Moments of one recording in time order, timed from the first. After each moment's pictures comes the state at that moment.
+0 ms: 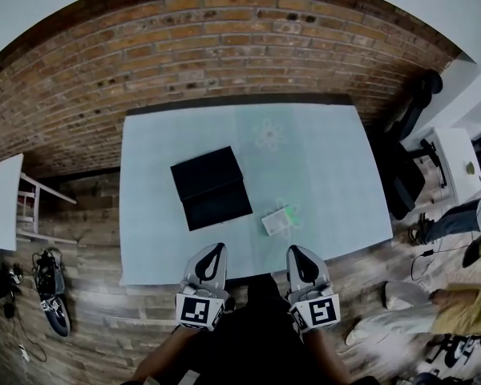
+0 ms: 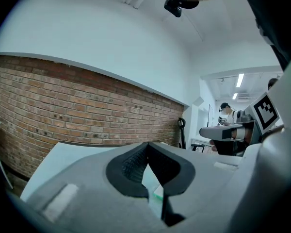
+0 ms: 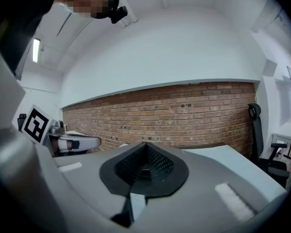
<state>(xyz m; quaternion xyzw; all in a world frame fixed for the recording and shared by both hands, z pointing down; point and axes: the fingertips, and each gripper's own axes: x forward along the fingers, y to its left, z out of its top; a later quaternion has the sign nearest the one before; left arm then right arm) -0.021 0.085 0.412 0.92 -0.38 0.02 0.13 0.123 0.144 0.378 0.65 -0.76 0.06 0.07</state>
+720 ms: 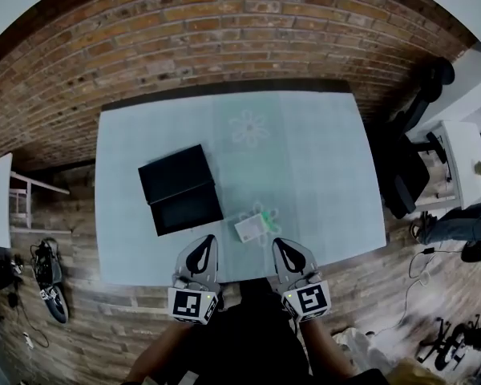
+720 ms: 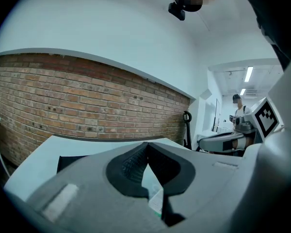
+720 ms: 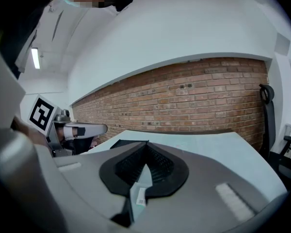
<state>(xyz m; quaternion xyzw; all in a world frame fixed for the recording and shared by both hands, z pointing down) 0.086 0.044 0.441 0.90 -0.40 0.05 0.14 0.221 0.099 0.443 0.59 -0.79 0.14 0.11</state>
